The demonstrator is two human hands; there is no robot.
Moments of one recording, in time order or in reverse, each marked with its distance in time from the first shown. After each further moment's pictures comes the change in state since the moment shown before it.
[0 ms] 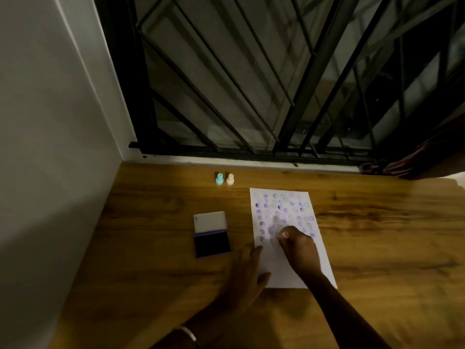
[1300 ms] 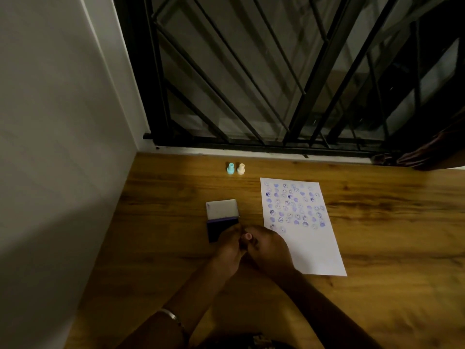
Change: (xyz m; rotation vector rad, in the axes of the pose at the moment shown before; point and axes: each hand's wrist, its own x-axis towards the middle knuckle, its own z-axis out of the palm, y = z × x) left_hand 0.015 -0.017 -0.076 -1.490 -0.022 -0.808; right_hand -0.037 -0.085 0.045 0.076 -0.148 -0.263
